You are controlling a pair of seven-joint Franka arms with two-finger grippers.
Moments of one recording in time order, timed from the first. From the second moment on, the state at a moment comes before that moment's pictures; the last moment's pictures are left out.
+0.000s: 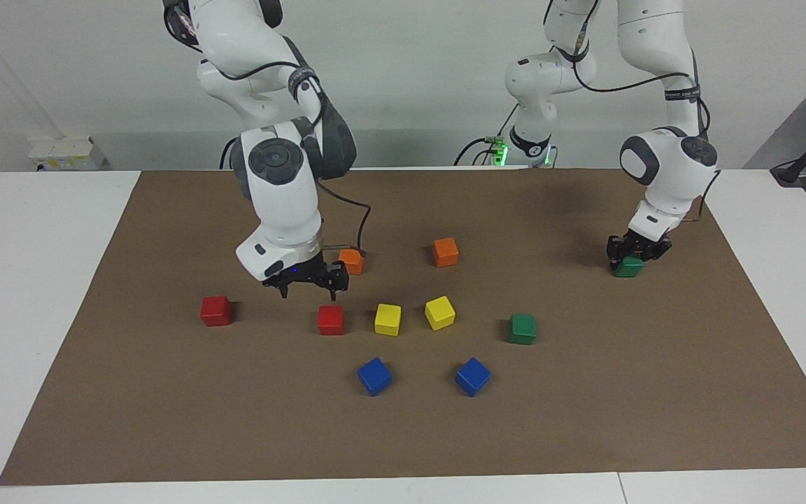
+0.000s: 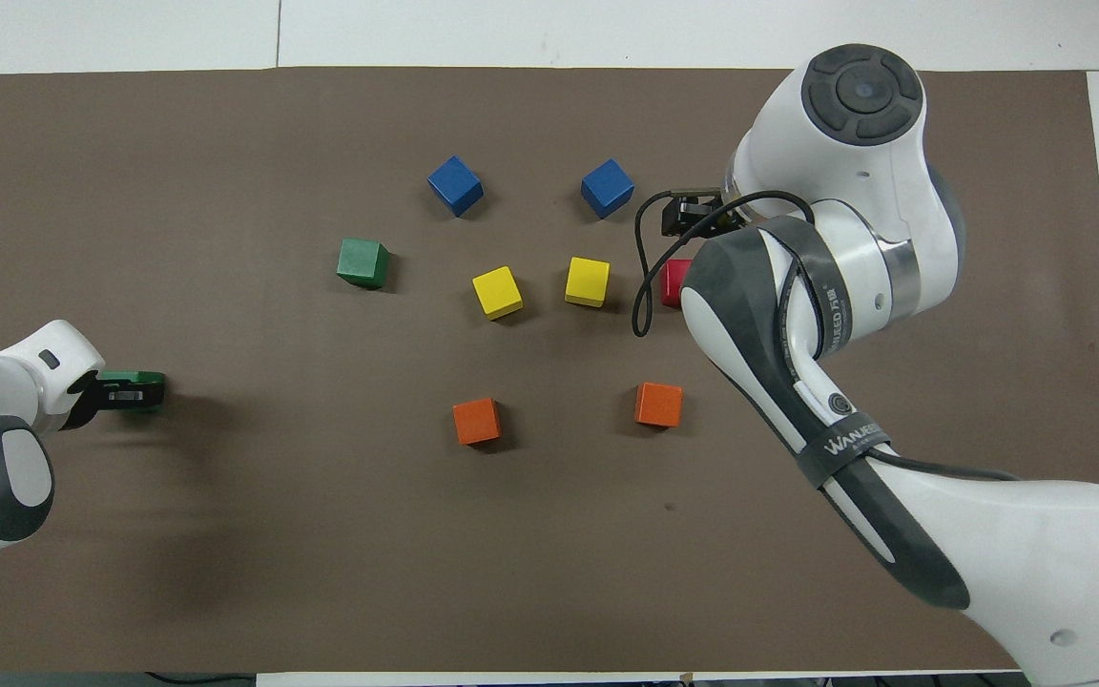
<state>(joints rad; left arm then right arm) 0.16 0.04 0.02 -2.43 -0.08 2.57 0.34 0.24 0.41 0.09 -1.51 -0.07 1.97 0.44</state>
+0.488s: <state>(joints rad) 0.15 0.04 0.02 -2.27 -0.08 2.36 0.34 0.24 0.43 0.09 -1.60 -0.06 2.08 0.44</state>
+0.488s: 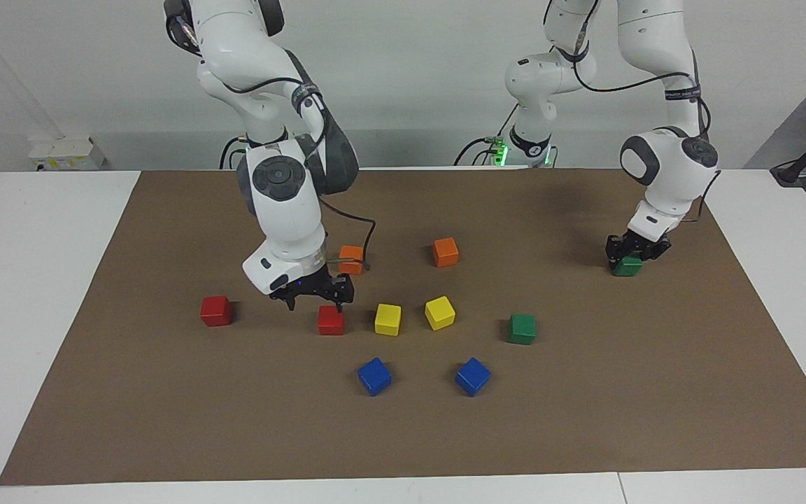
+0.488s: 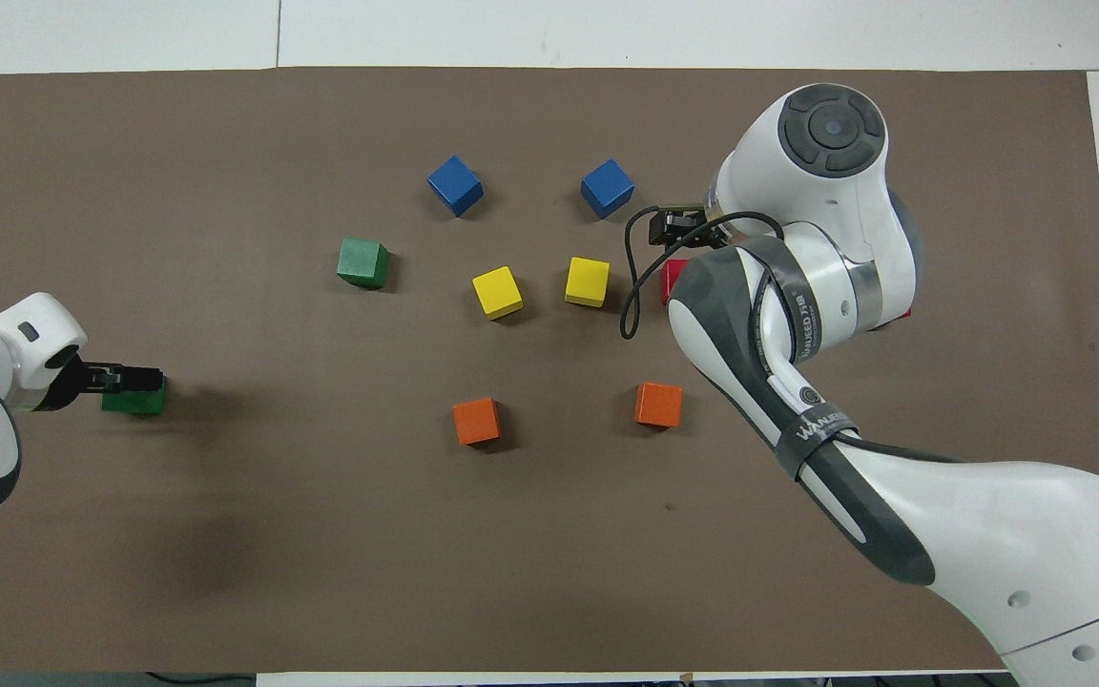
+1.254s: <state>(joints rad) -0.12 0.19 0.01 -1.76 -0.10 2.09 0.13 0.25 0.41 0.09 -1.74 -0.06 2.22 0.44</state>
